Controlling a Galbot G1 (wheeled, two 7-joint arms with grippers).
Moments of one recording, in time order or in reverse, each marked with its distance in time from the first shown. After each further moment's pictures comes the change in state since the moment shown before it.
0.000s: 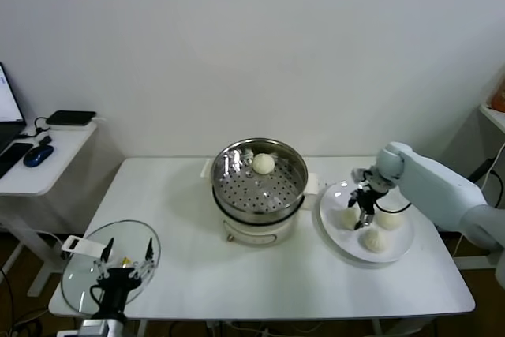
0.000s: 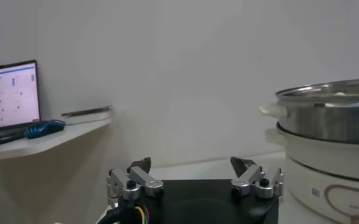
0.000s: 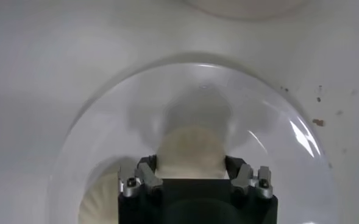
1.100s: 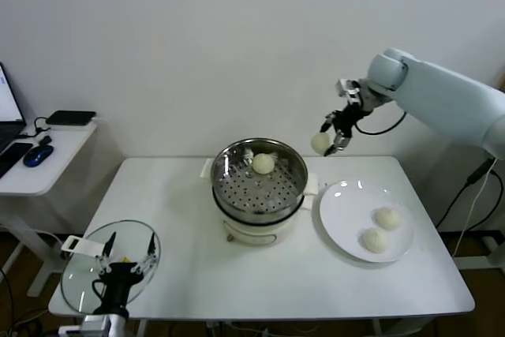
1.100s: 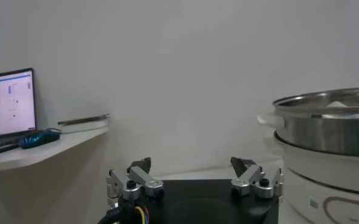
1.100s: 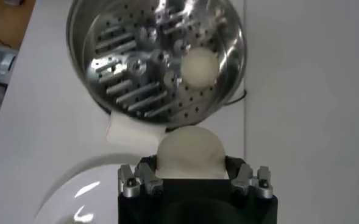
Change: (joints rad) left arm -0.014 -0.003 0.009 -0.015 0.011 0.005 0.003; right arm 0.553 0.128 -0.397 0.104 0.534 -0.097 -0.004
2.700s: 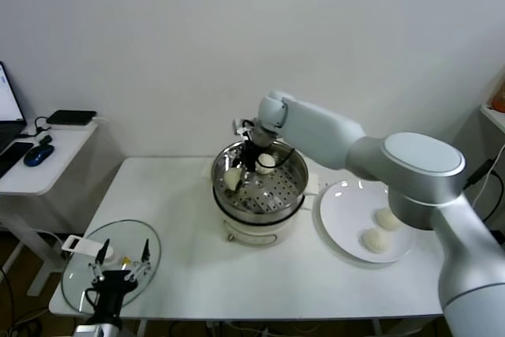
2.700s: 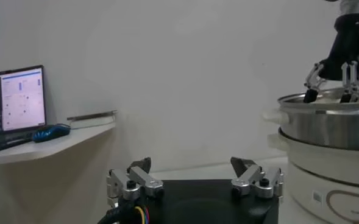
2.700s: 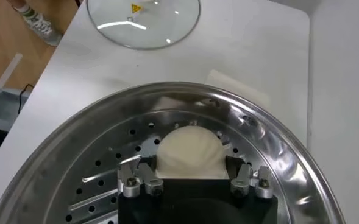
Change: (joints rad) left arm 0.045 0.005 -0.019 -0.007 -0.026 -0.027 -0.003; right arm -0.256 0.427 0.114 -0.223 -0.050 -0.050 0.056
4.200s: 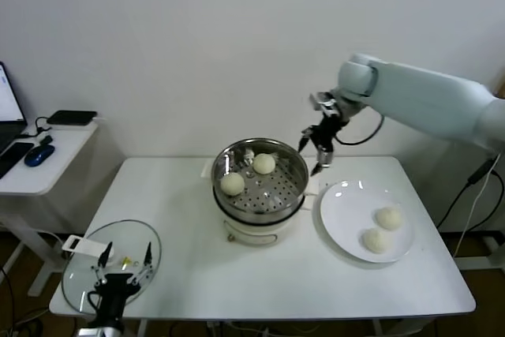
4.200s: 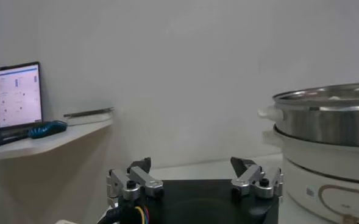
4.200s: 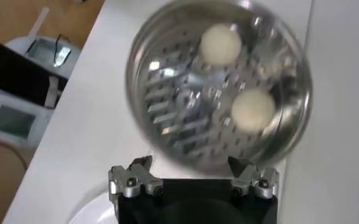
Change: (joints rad) left arm 0.016 0.001 0.014 -0.001 -0.001 -0.006 -0.001; right arm 0.337 -0.530 -0.300 0.434 0.070 0.112 -0.089
